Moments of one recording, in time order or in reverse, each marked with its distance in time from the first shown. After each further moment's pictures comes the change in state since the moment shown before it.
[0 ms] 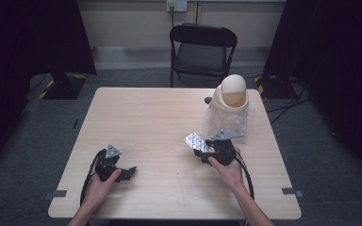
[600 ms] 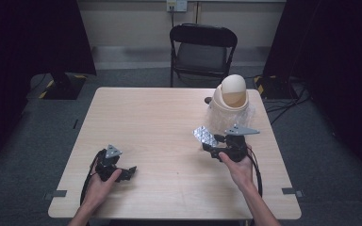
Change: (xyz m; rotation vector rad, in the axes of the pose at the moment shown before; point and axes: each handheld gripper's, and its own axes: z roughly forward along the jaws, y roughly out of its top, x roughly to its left) left arm 0.000 0.000 0.000 0.002 0.006 -0.001; right arm -0.013 0.015 -0.038 -0.079 -0.007 0.057
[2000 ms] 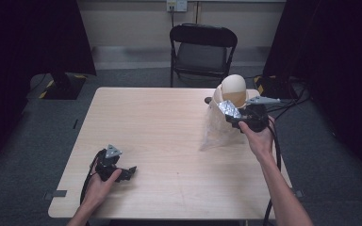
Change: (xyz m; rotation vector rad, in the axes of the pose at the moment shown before) left arm 0.000 0.000 0.000 0.000 -0.002 0.004; right arm -0.075 0.066 -0.018 0.042 -0.226 -0.014
